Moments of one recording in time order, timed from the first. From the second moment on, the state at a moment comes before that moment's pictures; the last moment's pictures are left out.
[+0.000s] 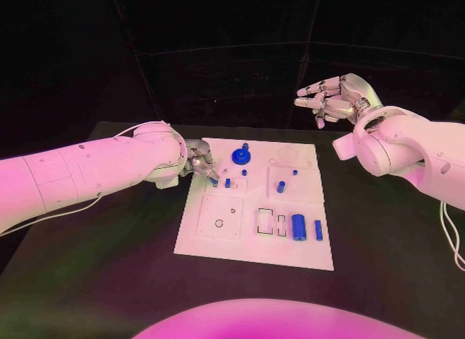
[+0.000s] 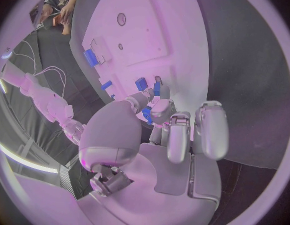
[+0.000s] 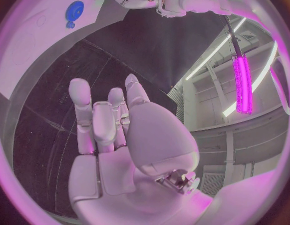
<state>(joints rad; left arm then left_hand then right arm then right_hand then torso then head) 1.25 -0.73 -0.08 1.34 -1.12 0.13 -0.43 1.11 -0.03 0.58 0.00 0.10 0.92 0.07 0.59 0.50 1.33 -0.02 1.15 1.06 1.47 -0.07 1.57 1.31 0.05 1.47 0.03 1.37 1.31 1.30 -0.74 -0.03 1.38 -0.57 -0.47 0.18 1.43 0.10 -0.21 -0.02 0.20 0.96 0.15 0.14 0.07 1.05 0.07 1.00 0.76 1.45 -0.01 1.25 1.10 0.16 1.14 0.10 1.10 0.73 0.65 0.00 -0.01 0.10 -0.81</state>
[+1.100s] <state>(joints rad) 1.25 -0.73 -0.08 1.35 -1.13 0.17 -0.45 1.11 -0.03 0.58 0.00 0.10 0.92 0.06 0.60 0.50 1.33 -0.02 1.15 1.05 1.47 -0.07 1.57 1.31 0.05 1.47 0.03 1.37 1.31 1.30 -0.74 -0.03 1.38 -0.57 -0.47 0.18 1.43 0.10 -0.21 -0.02 0.20 0.96 0.15 0.14 0.07 1.05 0.07 1.00 0.76 1.45 -0.01 1.25 1.10 0.16 1.14 0.10 1.10 0.73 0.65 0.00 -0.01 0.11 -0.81</state>
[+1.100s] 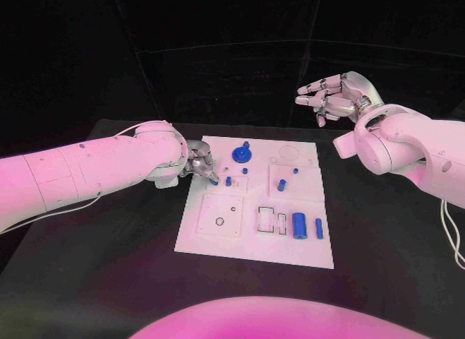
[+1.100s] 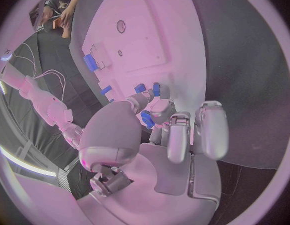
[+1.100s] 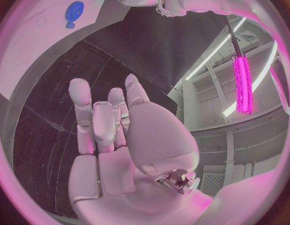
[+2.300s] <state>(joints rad) 1.25 -0.70 -0.08 1.31 -1.13 0.20 -0.47 0.98 -0.05 0.68 -0.04 0.10 0.95 0.04 0.63 0.52 1.35 -0.03 1.15 1.05 1.47 -0.08 1.57 1.31 0.05 1.47 0.03 1.38 1.31 1.30 -0.73 -0.03 1.37 -0.57 -0.46 0.17 1.43 0.10 -0.21 -0.02 0.20 0.96 0.15 0.14 0.07 1.05 0.07 1.00 0.76 1.45 -0.01 1.25 1.10 0.16 1.14 0.10 1.10 0.73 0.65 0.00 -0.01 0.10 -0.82</state>
